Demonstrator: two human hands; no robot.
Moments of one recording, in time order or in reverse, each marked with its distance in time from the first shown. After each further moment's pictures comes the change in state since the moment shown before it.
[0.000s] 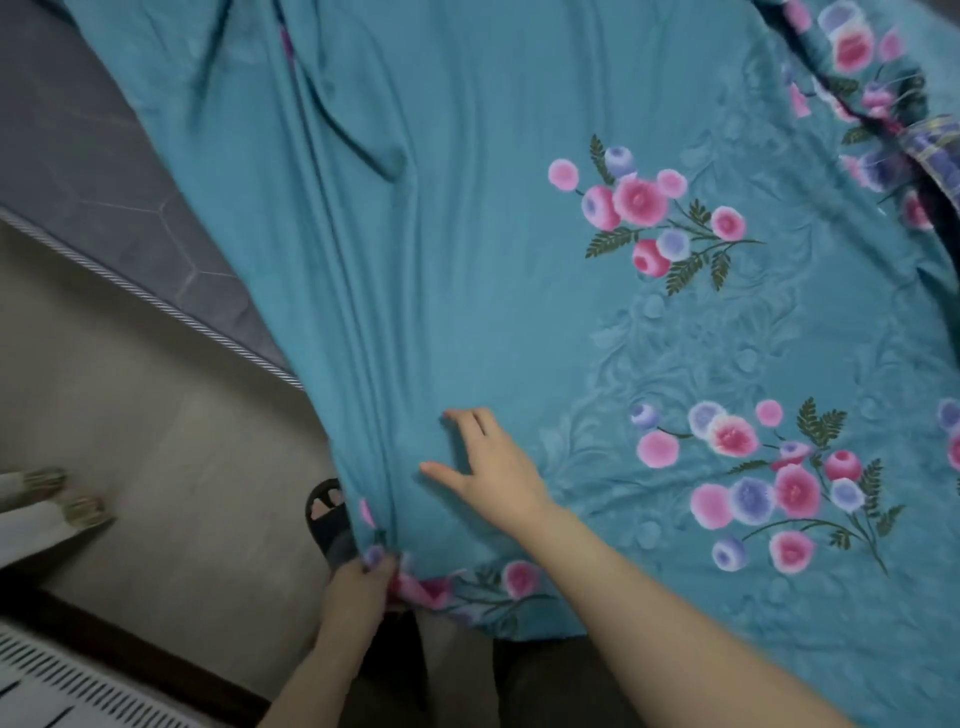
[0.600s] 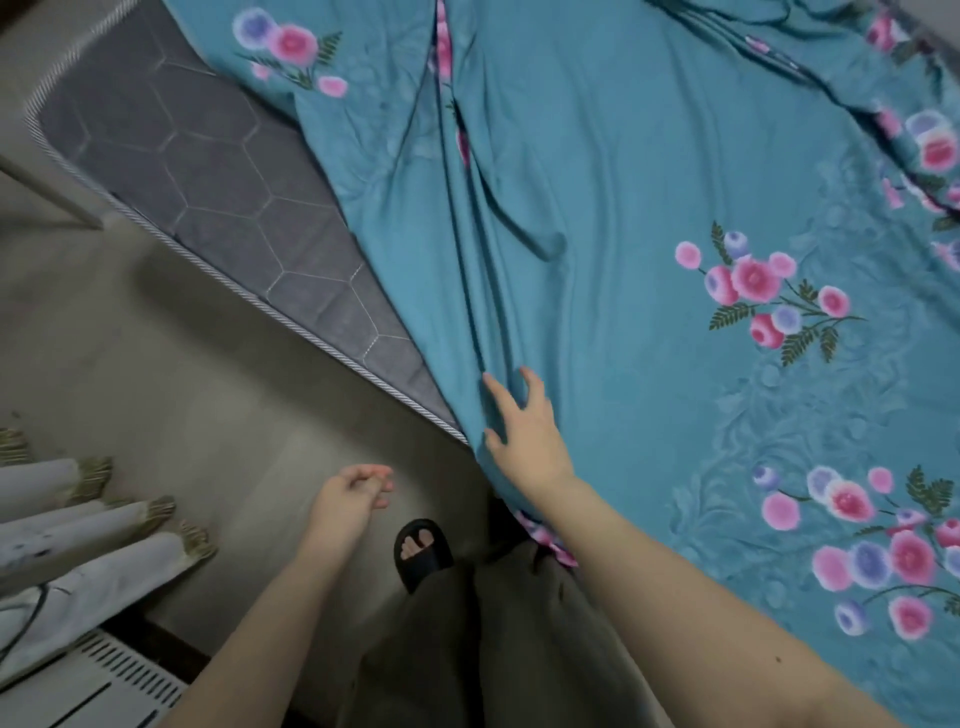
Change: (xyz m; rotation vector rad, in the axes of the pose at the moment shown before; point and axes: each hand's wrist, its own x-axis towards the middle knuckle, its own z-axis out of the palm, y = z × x) left_hand 0.042 0.130 -0.211 -0.116 -0.011 0.339; right_hand 0.106 -0.145 0.029 -0.131 0.143 0.084
